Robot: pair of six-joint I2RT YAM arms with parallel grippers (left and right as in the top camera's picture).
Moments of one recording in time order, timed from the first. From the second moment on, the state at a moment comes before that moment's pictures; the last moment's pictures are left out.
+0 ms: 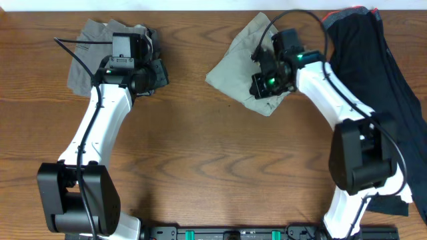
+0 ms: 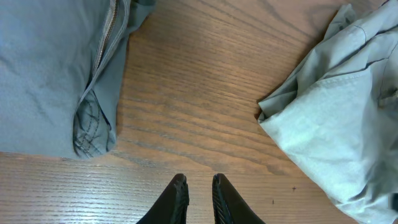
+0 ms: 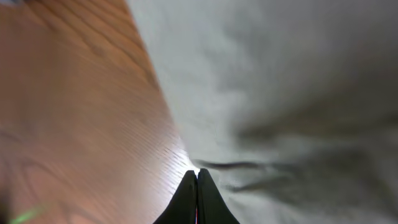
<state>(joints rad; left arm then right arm) -0.07 1.69 1.29 -0.58 0.21 -0.35 0.27 2.01 1.52 -0.77 -0.41 0.03</state>
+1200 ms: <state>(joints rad) -0.07 1.69 1.29 -0.57 0.20 -0.27 0.07 2.06 1.72 -0.66 -0.20 -0.08</state>
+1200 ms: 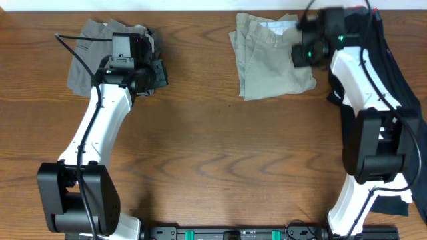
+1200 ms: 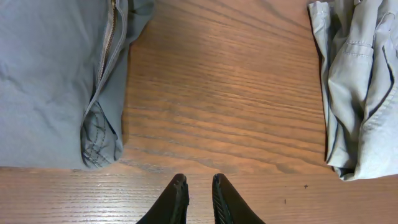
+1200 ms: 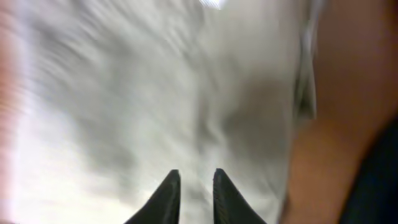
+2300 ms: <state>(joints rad) 0.00 1.69 1.29 -0.57 0.12 -0.21 0.37 2.31 1.79 -1.00 -0.32 -0.14</state>
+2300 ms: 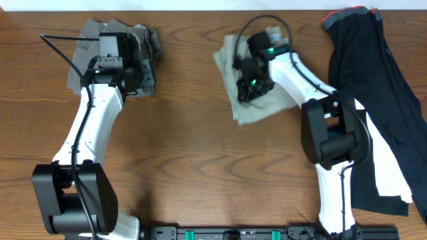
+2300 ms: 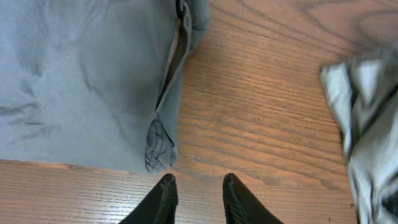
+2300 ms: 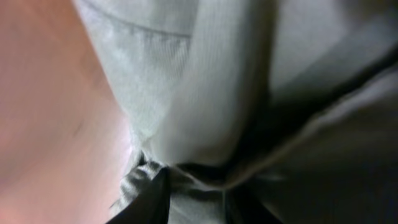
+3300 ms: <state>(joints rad) -0.22 1.81 1.30 -0.16 0.28 -0.03 0.07 1.82 1.77 -1.16 -0.36 -0.07</state>
